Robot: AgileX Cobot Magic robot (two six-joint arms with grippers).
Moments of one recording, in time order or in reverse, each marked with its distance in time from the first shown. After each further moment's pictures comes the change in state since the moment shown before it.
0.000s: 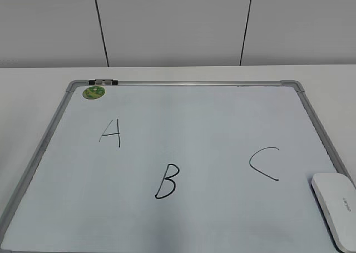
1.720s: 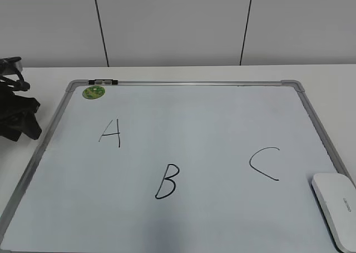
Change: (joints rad) left arm 0.103 1.275 -0.637 -0.307 0.084 0.360; right arm 0.000 0.000 0.000 0.000 0.000 0.000
